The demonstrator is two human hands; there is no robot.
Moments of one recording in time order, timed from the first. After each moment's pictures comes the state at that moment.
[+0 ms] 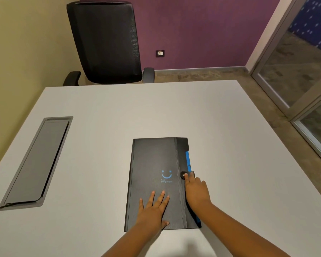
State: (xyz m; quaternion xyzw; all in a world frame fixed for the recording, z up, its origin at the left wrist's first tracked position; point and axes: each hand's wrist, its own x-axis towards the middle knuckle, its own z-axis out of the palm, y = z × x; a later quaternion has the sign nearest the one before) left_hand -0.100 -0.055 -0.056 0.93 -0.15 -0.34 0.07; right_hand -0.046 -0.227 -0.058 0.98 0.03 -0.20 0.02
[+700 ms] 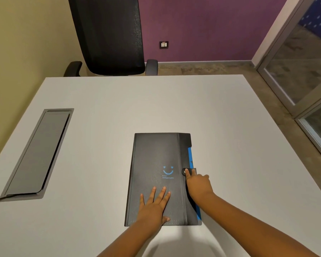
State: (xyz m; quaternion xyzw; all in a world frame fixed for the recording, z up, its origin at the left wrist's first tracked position) left_hand -0.102 -0.053 -0.071 0.93 -0.14 -0.33 0.08; right_hand -0.029 -0.227 -0.046 0.95 0.09 -0.27 0.12
